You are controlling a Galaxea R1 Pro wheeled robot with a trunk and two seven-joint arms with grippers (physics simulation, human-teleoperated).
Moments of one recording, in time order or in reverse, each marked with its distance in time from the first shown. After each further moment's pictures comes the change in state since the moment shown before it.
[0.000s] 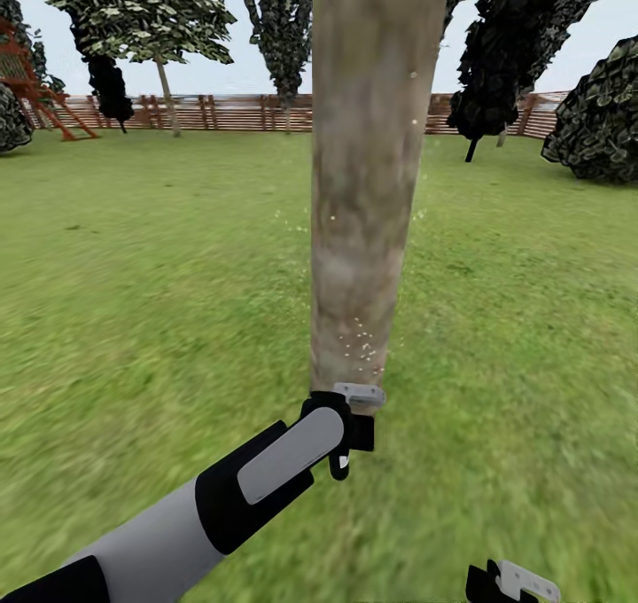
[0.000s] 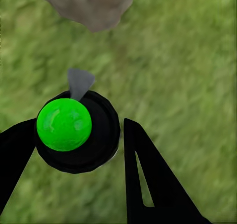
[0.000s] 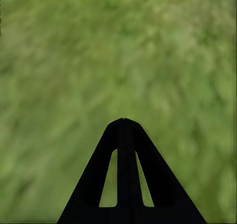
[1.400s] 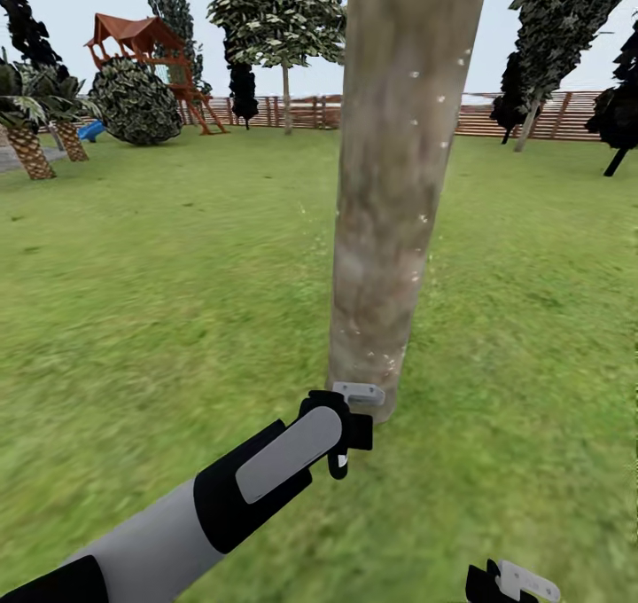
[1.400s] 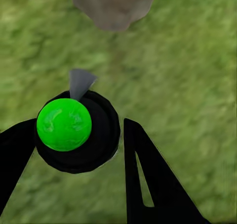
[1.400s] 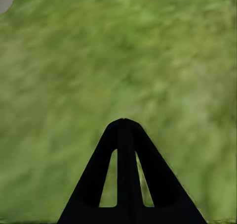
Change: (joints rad) left arm -0.001 0.005 0.003 -0.003 0.000 0.000 0.000; right arm 0.000 0.000 0.001 0.000 0.000 0.000 0.001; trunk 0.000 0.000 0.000
